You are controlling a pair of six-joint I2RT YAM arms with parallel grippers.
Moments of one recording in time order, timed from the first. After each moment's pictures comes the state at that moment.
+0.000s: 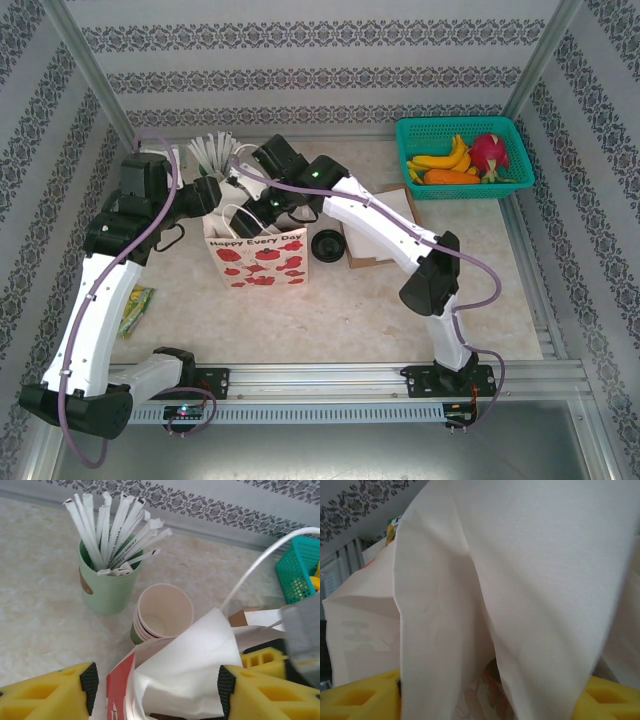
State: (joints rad) left arm -0.14 1.10 1.38 -0.90 0.03 -0.34; right arm 0.85 2.06 2.19 -0.97 -0.41 0.00
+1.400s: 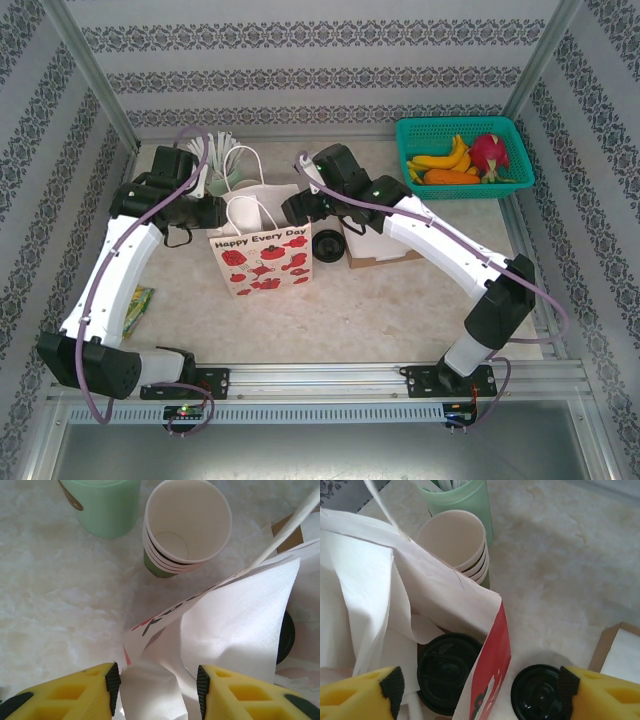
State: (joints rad) left arm -0.16 1.29 1.44 -1.15 0.08 -0.20; right arm 0.75 1.65 1.61 -0.70 -0.06 0.19
